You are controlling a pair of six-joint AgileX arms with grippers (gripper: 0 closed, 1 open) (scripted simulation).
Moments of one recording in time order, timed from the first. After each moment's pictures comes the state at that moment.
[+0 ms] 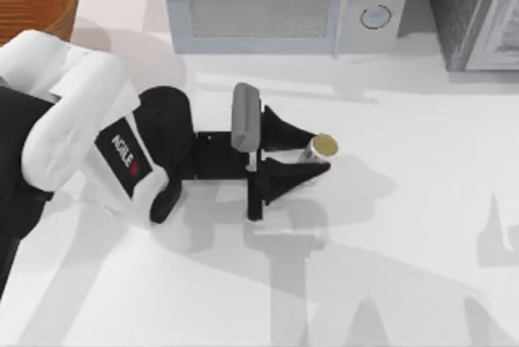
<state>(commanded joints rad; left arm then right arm) -0.44 2.53 1.13 1.38 1.18 0.02 0.00 0.00 0.00 0.00 0.00 0.00</state>
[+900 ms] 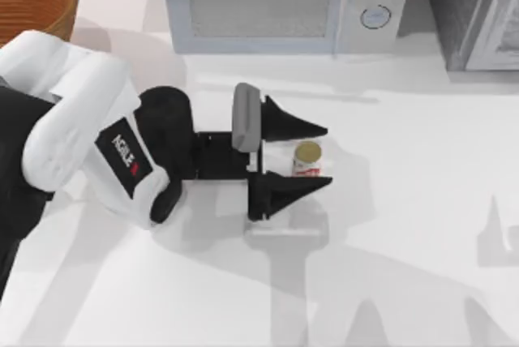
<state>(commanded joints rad) -0.44 2.53 1.13 1.38 1.18 0.02 0.00 0.00 0.00 0.00 0.00 0.00</state>
